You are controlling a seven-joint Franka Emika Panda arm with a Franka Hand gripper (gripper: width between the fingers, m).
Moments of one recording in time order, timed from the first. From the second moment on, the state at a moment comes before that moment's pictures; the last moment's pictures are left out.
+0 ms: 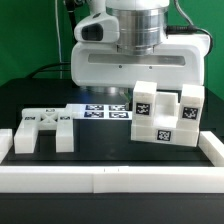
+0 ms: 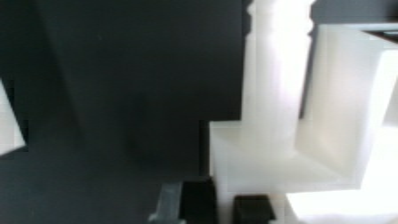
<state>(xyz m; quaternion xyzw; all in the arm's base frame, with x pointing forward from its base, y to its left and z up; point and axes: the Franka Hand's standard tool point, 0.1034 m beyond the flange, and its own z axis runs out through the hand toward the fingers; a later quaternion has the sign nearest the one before) 0.552 0.013 0.083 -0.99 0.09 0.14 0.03</state>
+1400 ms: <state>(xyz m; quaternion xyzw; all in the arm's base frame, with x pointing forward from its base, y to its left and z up) 0.527 -0.006 0.070 -0.86 0.09 0.50 0.04</state>
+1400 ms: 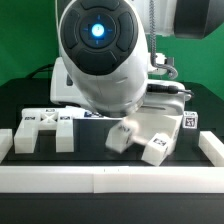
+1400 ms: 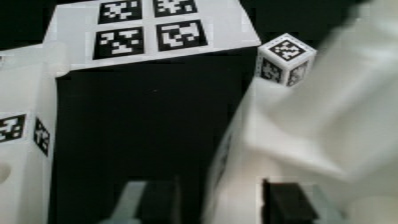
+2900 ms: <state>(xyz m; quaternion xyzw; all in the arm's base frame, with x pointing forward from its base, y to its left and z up) 0.568 -0.061 0.071 -0.91 0.11 0.39 0.06</state>
